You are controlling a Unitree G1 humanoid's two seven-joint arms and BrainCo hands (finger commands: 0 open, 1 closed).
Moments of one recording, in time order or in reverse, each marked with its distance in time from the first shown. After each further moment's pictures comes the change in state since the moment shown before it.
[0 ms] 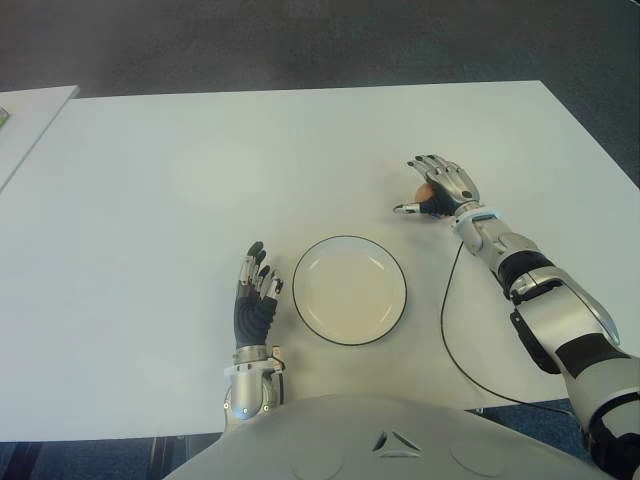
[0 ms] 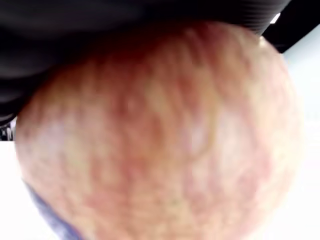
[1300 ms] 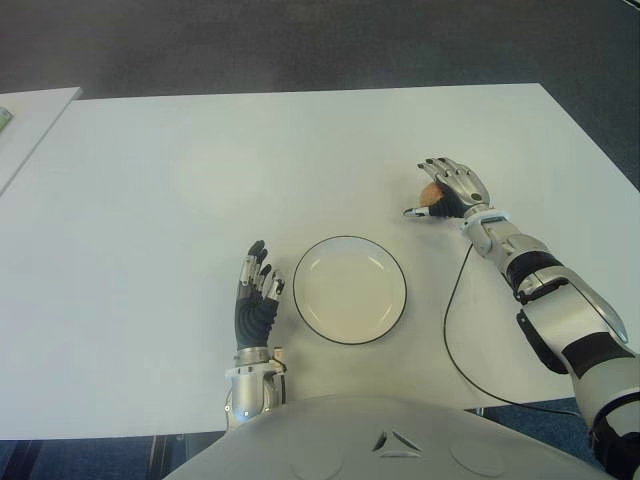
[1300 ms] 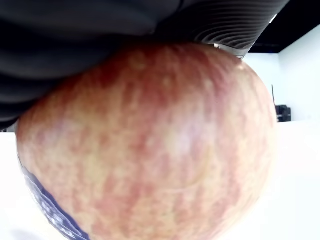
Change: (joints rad) left arm 0.006 0.003 -0.008 0.001 -0.010 -0.023 -0.001; right arm -0.011 -0.027 0.065 0.028 0.028 -0.002 0.001
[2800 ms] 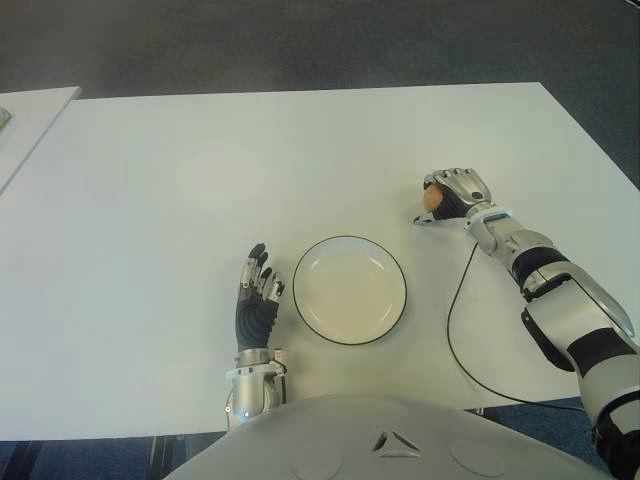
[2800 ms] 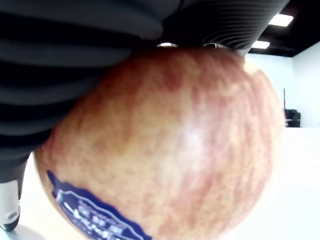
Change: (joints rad) left arm -0.011 0.000 0.000 0.020 -0.011 0.002 0.000; right arm -0.035 -0.024 0.084 0.022 -0.019 -0.020 -0.015
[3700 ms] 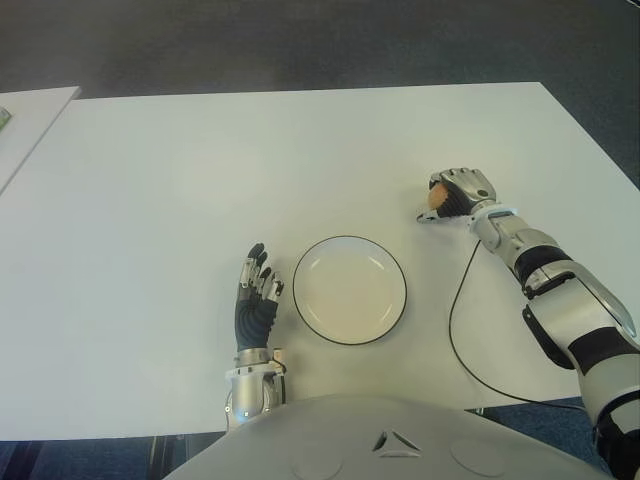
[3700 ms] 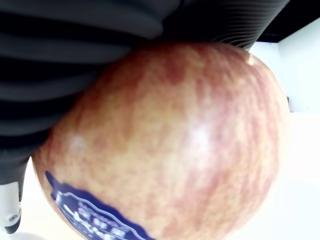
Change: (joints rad) left arm 0.006 0.001 0.002 -0.005 -0.006 0.008 -0.007; right arm -0.002 -0.004 -0.052 0.006 0.073 0.000 0.097
